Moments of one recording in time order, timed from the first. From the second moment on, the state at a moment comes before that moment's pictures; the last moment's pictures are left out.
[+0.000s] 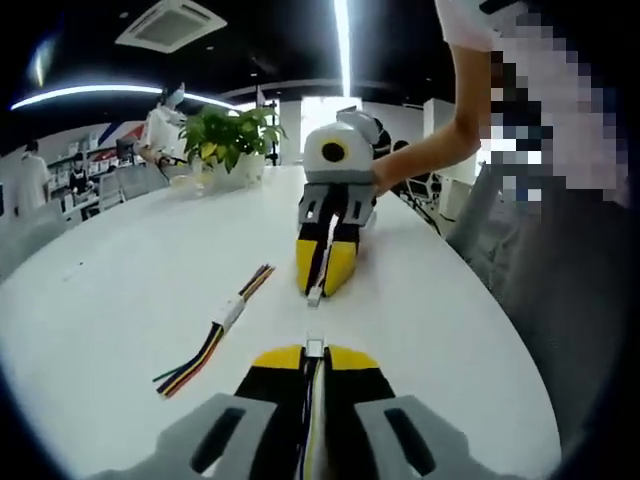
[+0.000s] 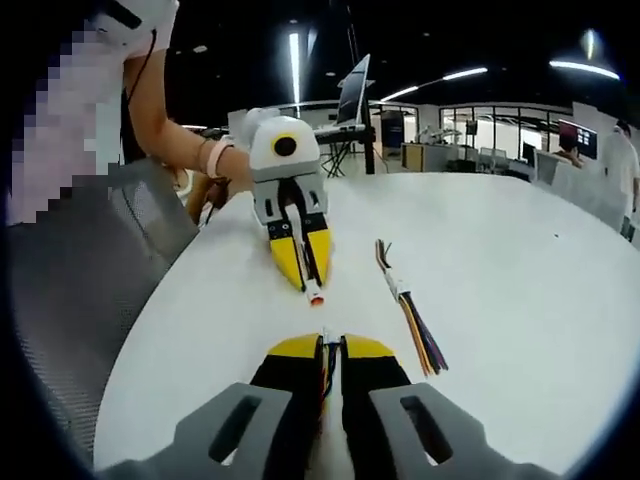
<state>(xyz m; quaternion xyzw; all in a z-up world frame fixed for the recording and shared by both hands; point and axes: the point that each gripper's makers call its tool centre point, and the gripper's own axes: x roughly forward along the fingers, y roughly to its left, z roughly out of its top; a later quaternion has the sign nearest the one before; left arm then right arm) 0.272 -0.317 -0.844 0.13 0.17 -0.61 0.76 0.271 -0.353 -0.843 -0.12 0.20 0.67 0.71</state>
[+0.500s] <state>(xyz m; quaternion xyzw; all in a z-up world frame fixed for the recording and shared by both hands) 0.269 -0.318 -0.843 0.14 0.17 -0.61 0.76 0.266 -0.336 -0.842 -0.12 0.20 0.68 0.69</state>
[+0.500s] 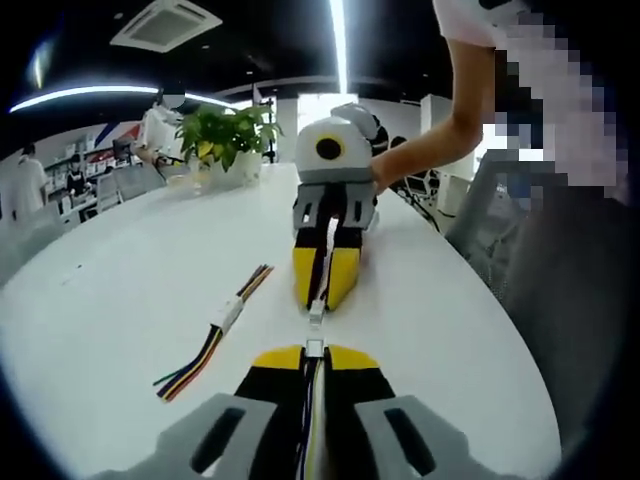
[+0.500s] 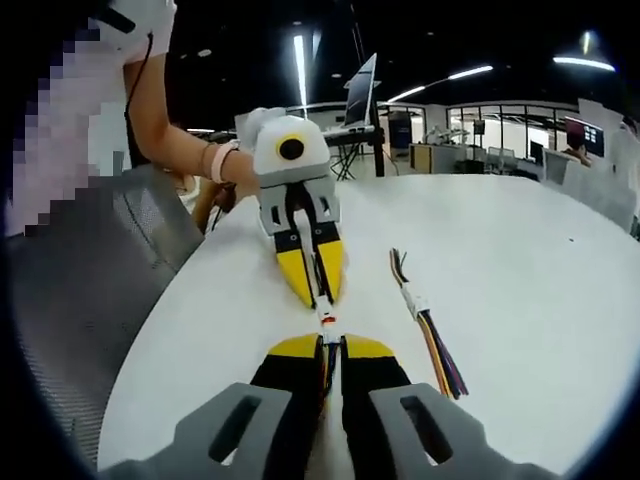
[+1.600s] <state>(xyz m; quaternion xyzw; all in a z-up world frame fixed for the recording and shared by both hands) 0.269 -0.319 -0.842 0.14 0.17 -0.62 0.75 0.263 -0.323 -0.846 -0.18 0.18 0.71 0.66</state>
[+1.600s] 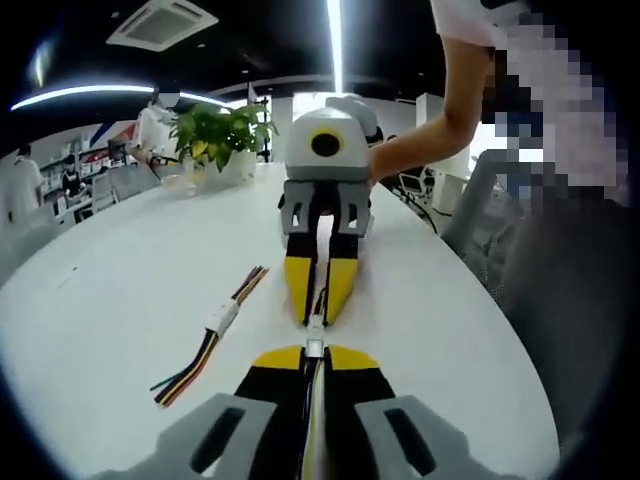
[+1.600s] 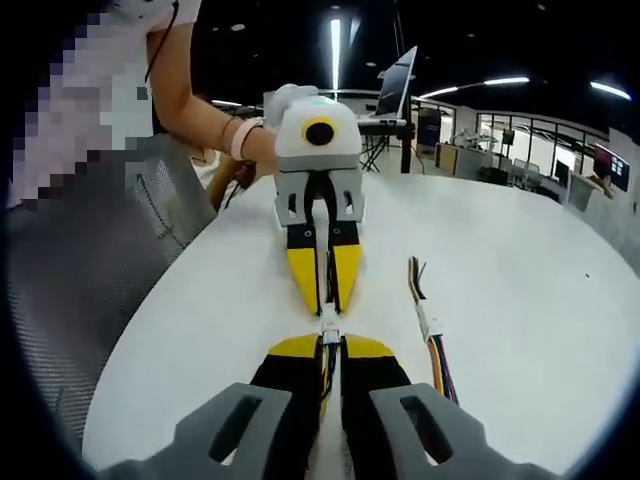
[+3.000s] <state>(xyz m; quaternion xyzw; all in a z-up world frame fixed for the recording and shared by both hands) 0.289 -0.319 -0.837 0.13 0.16 -0.62 0.76 0.280 -0.317 -0.840 -0.13 0.16 0.70 0.68</state>
